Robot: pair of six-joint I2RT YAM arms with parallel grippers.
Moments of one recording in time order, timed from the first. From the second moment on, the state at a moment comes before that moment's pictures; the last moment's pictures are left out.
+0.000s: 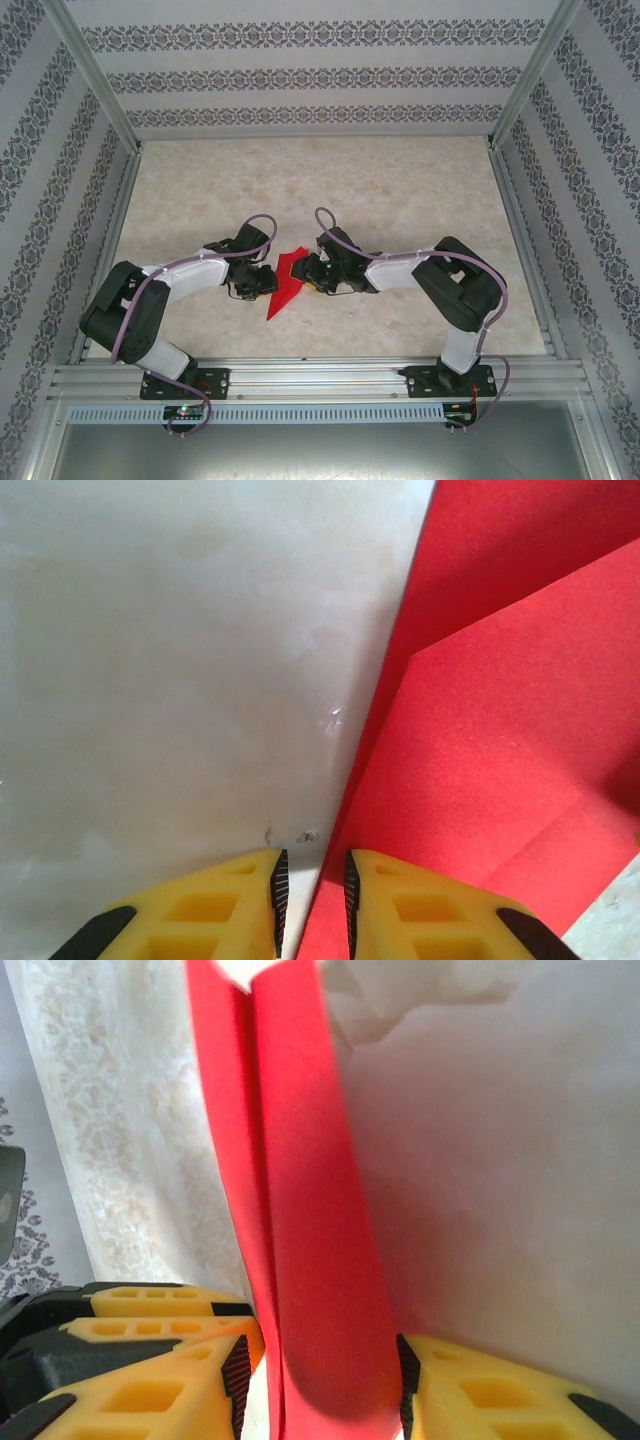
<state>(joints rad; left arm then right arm) -0.48 1.53 0.75 -0.48 0.26 -0.71 0.77 1.83 0.83 0.22 -0.42 1.15</state>
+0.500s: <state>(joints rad) -0.48 1.53 0.74 -0.48 0.26 -0.71 0.74 1.92 0.95 0.22 -0.50 1.04</state>
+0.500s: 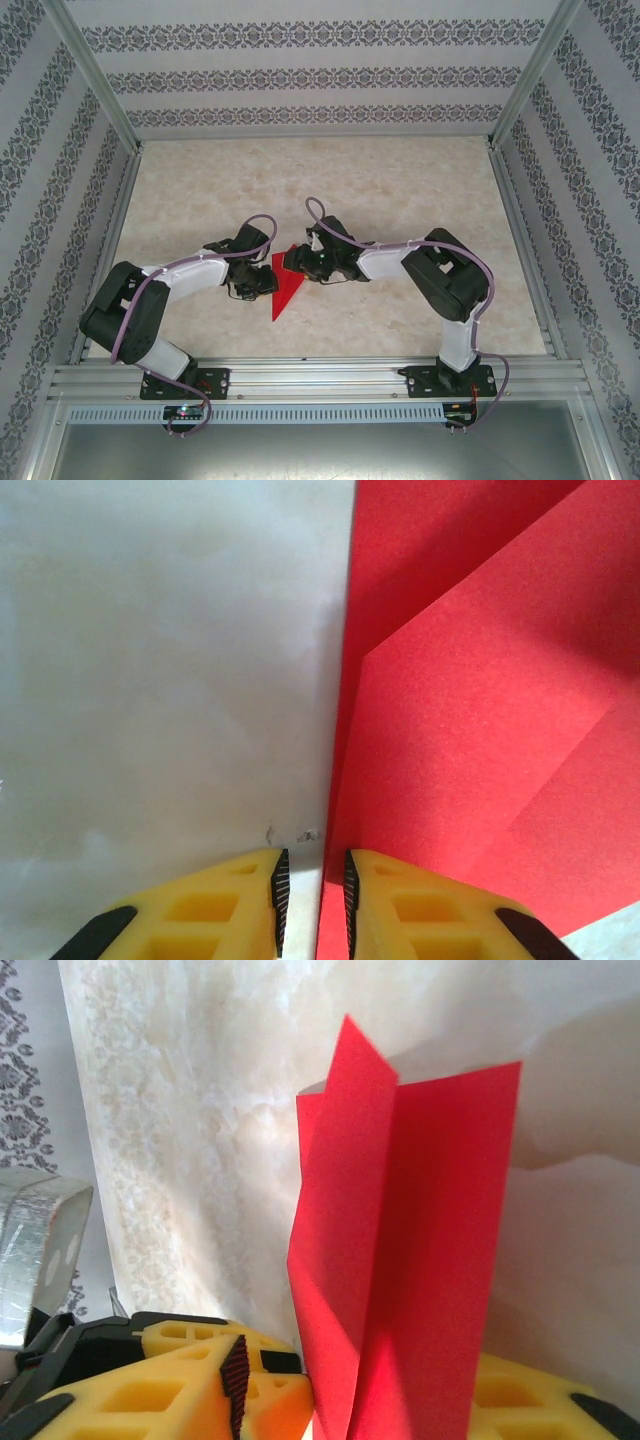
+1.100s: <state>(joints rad) -0.48 1.47 0.71 -0.47 0.27 -0.72 0.74 1.95 1.05 0.04 -0.48 0.91</state>
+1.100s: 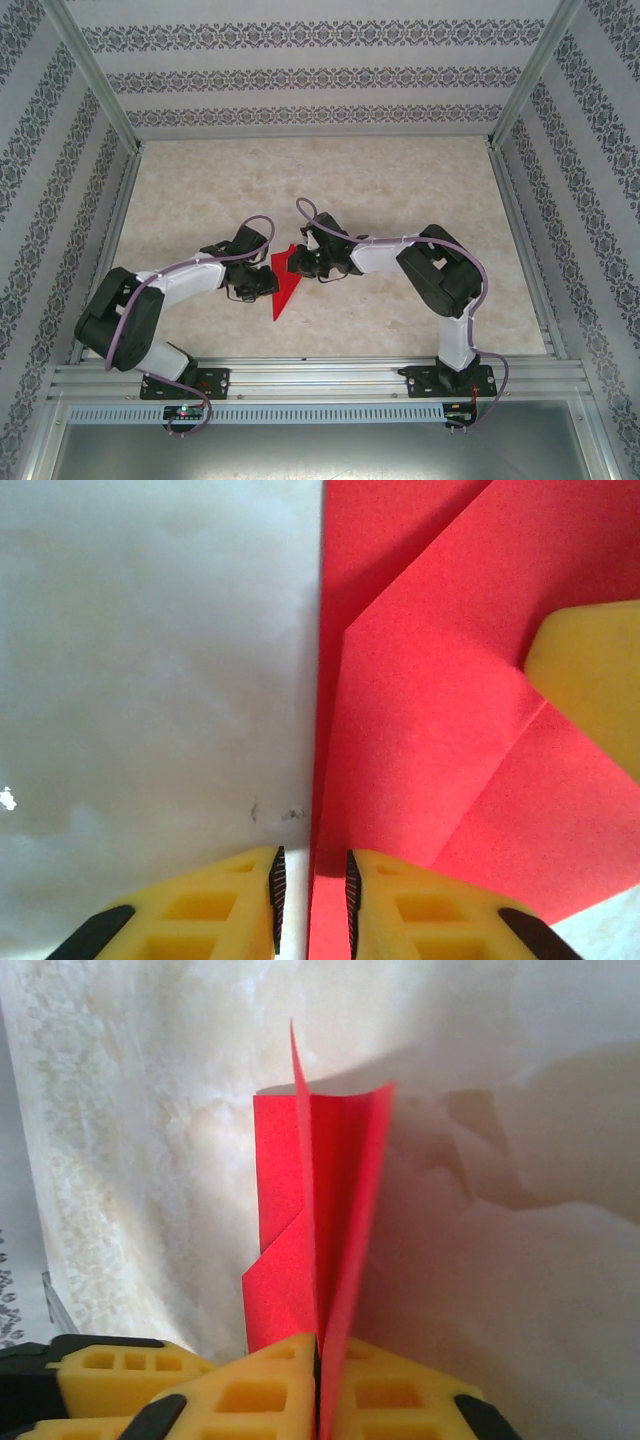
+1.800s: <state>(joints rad) -0.48 0.89 0.58 -0.59 -0.15 -0.83 0.84 1.72 1.53 -1.07 0.49 0.48</state>
